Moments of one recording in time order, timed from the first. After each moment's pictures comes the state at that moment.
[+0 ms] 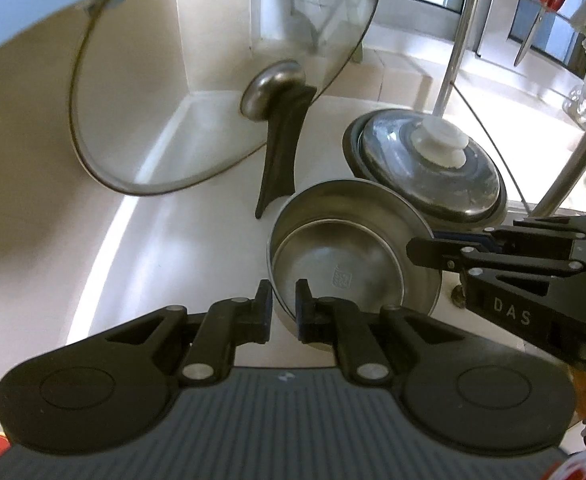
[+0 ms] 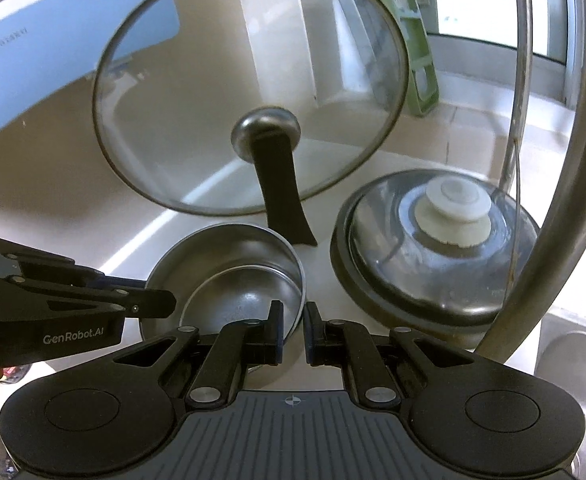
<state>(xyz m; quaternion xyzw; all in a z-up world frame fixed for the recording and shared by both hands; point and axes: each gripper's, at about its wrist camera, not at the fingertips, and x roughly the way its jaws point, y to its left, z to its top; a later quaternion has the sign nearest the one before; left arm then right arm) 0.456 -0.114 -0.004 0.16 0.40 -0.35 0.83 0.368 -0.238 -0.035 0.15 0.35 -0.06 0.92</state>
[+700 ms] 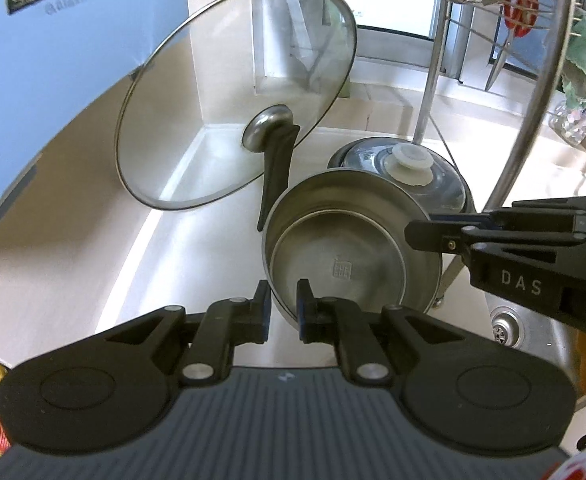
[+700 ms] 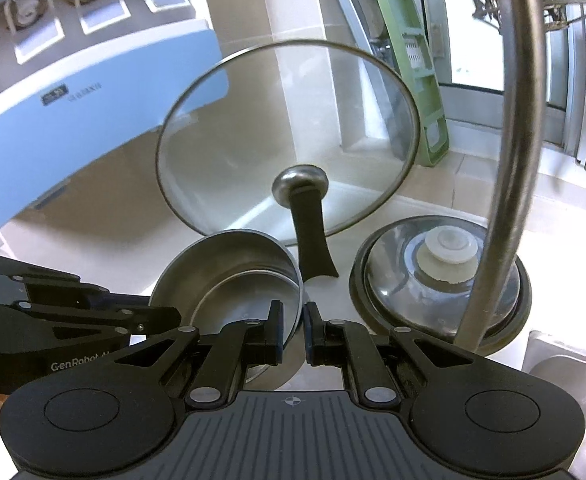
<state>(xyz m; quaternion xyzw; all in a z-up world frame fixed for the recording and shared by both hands) 0.396 -0.092 0.040 0.16 0.36 -0.34 0.85 0.325 -0.231 0.019 0.14 0.31 -0.03 0.94</state>
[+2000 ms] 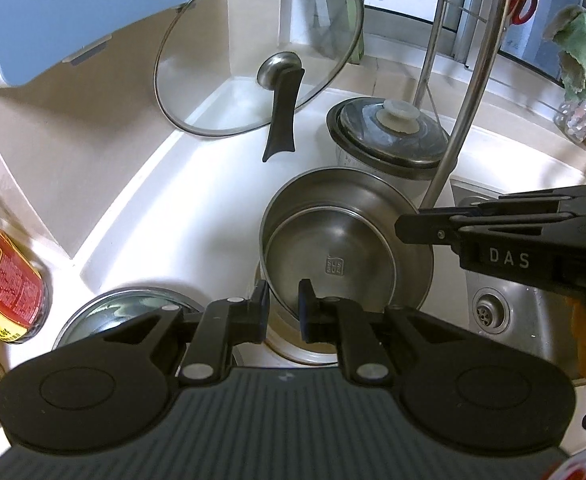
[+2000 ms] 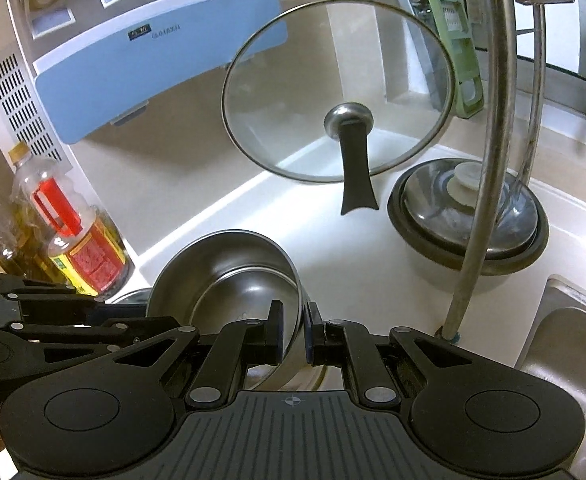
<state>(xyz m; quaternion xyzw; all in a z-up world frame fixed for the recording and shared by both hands) 0.311 -0.053 0.027 0.12 0.40 -0.28 0.86 0.265 -0.212 0.011 0.14 0.37 0.05 0.92</state>
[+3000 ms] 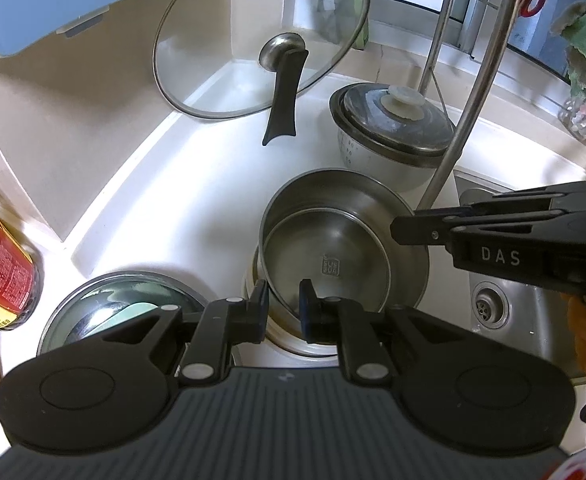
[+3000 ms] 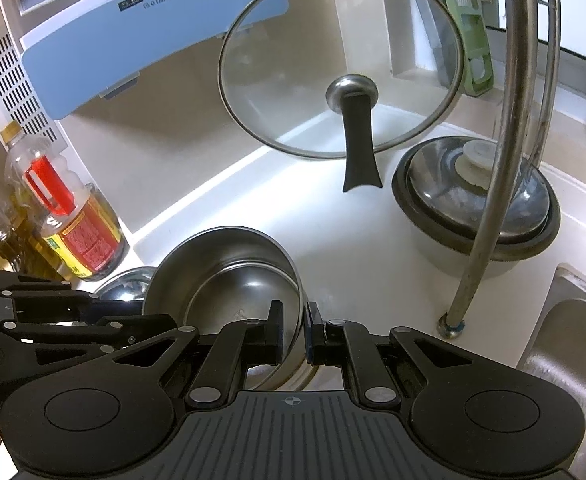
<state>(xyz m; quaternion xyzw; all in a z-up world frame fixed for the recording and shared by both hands) 0.319 -0.056 0.016 0.11 0.42 -0.28 0.85 0.279 -0.213 -0.005 0.13 0.40 0.06 0.90</state>
